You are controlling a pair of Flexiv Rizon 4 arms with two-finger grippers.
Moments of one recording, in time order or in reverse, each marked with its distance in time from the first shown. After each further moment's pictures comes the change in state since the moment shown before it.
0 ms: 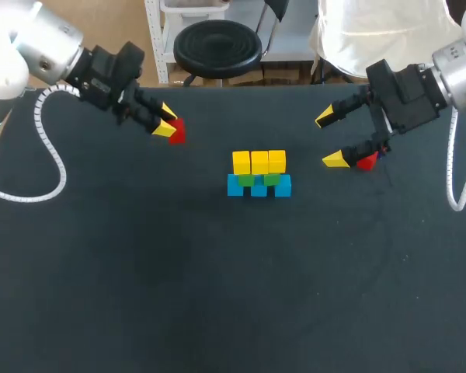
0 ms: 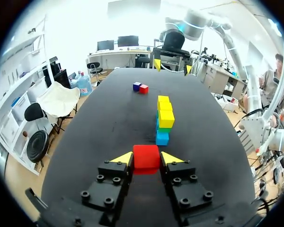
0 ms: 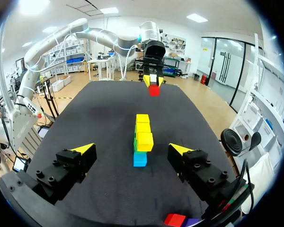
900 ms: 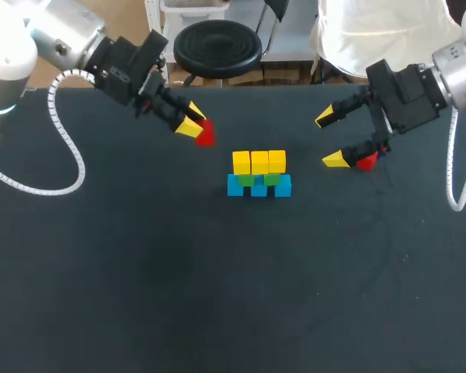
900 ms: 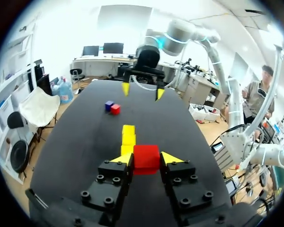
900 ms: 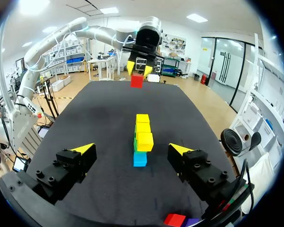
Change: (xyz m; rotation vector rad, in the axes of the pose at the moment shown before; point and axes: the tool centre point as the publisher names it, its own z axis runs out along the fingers) left arm -0.077 -0.070 0.012 0.195 -0.086 0.001; right arm 0.000 0.000 0.000 0.000 0.000 0.000
